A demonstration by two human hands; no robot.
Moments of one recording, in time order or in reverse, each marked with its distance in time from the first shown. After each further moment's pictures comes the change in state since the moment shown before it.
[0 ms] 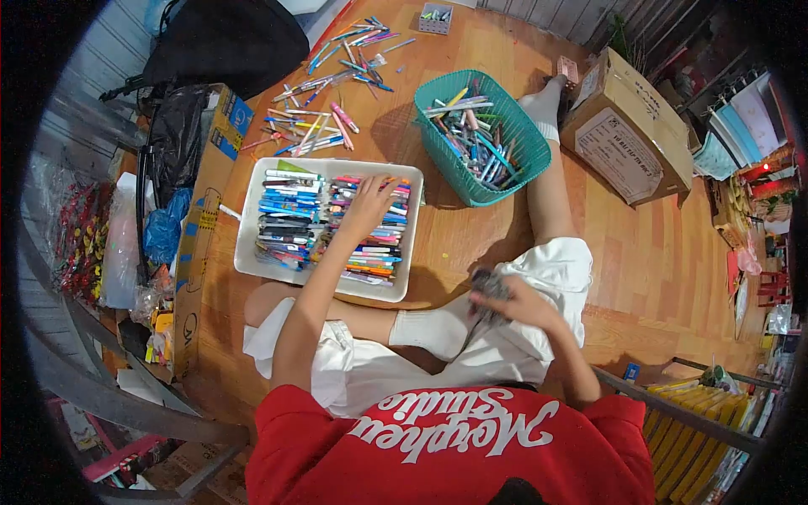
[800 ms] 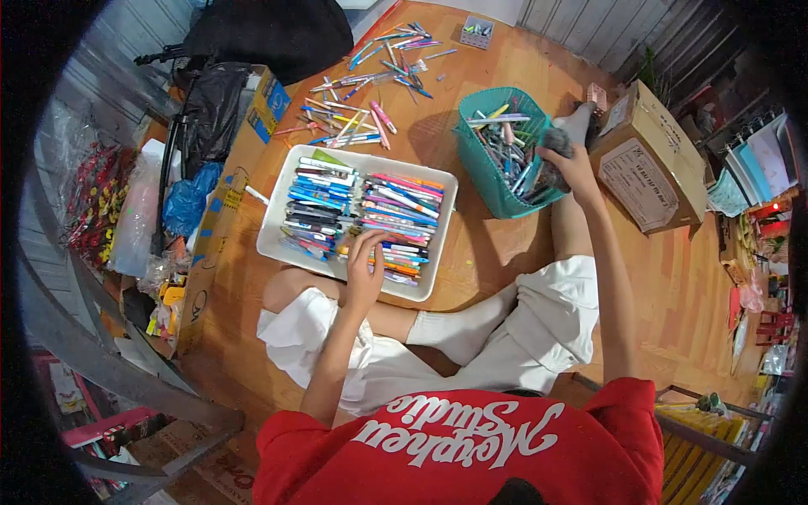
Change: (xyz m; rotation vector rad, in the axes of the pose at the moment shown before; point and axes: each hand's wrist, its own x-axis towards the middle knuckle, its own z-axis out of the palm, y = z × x) left_hand -0.105 0.077 -0.071 -0.357 0.398 -0.462; right_hand 0.129 -0.059 -0.134 -0.197 0.585 -0.248
